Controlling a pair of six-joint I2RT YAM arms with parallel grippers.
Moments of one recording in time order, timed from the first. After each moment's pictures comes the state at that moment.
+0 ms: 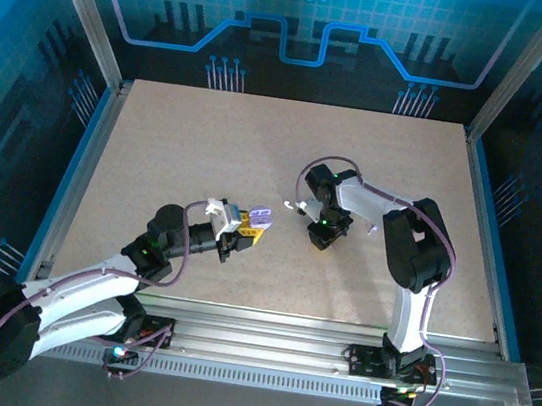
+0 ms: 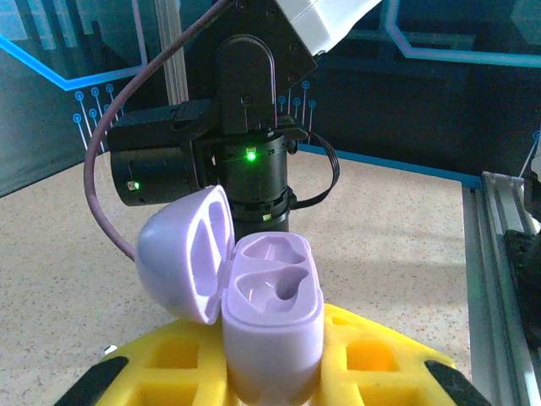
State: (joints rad) left arm -0.62 0.93 0.32 0.54 0.45 0.03; right arm 0.52 1.96 1.32 -0.98 0.04 -0.29
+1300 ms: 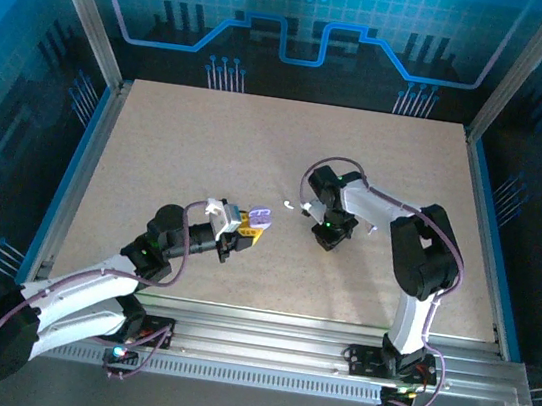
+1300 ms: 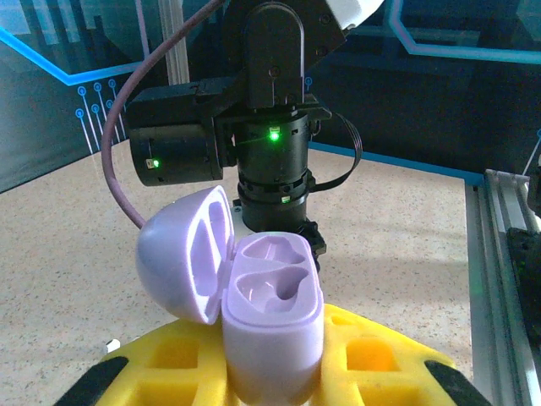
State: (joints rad) left arm -0.62 0.93 0.32 0.52 0.45 0.03; right arm 0.52 1.89 1.27 -1.00 0.08 -0.26
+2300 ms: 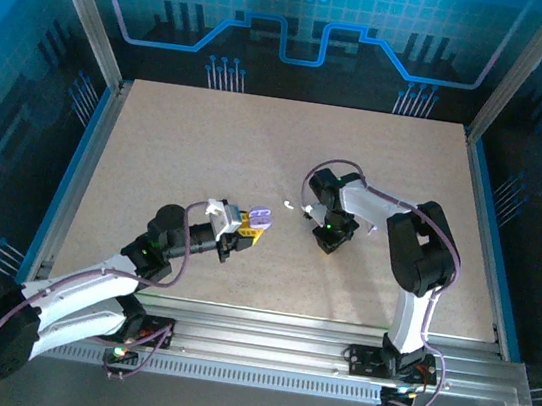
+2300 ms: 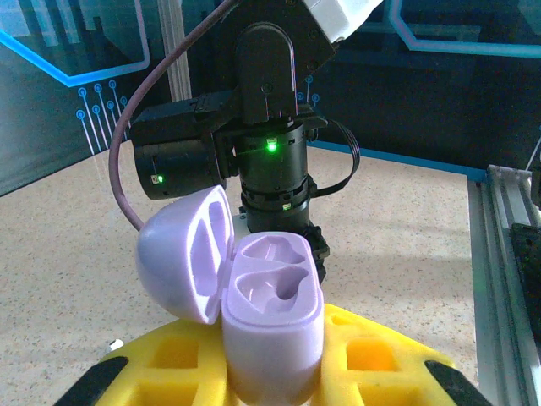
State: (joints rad) left arm -0.62 0.93 0.32 0.52 0.45 0.04; right arm 0.51 1.92 1.27 -1.01 0.07 -0.24
